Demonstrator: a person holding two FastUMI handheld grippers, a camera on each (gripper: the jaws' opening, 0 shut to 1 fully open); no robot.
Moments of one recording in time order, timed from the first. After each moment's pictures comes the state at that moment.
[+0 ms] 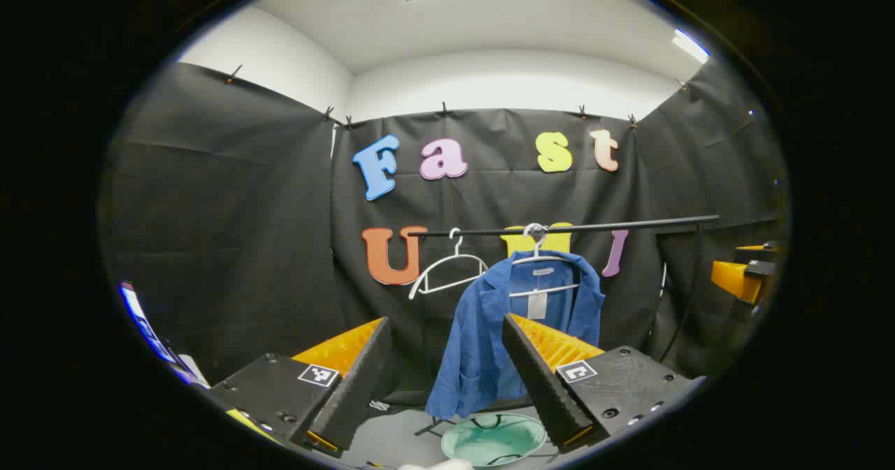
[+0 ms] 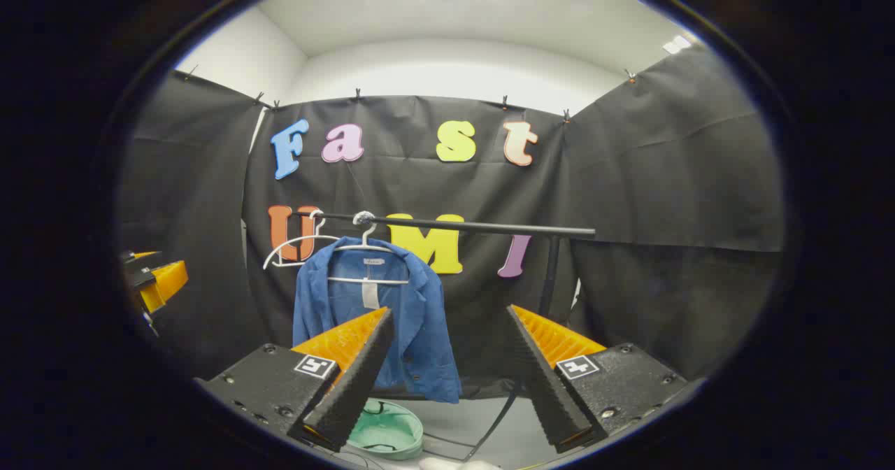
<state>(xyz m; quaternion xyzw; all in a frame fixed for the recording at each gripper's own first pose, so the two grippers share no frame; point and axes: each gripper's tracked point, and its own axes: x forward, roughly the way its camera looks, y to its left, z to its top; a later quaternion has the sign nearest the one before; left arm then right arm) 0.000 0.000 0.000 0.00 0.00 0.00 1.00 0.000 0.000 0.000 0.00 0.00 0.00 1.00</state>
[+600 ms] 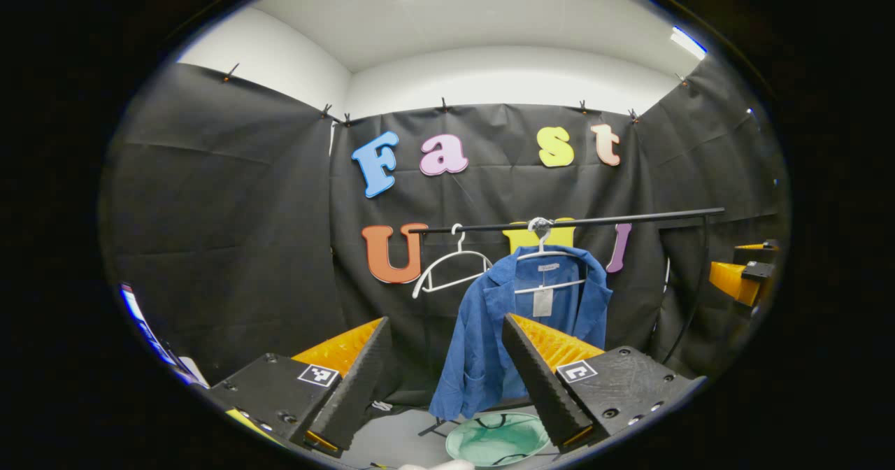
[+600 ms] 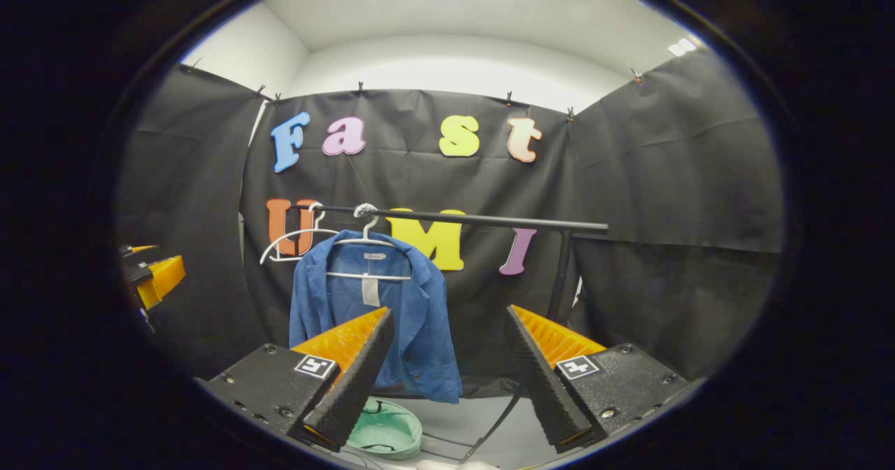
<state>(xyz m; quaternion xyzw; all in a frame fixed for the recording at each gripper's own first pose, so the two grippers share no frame) 0.016 0.007 -0.011 0.01 0.01 0.00 1.00 0.022 0.012 -0.016 0.00 0.01 0.00 1.00</state>
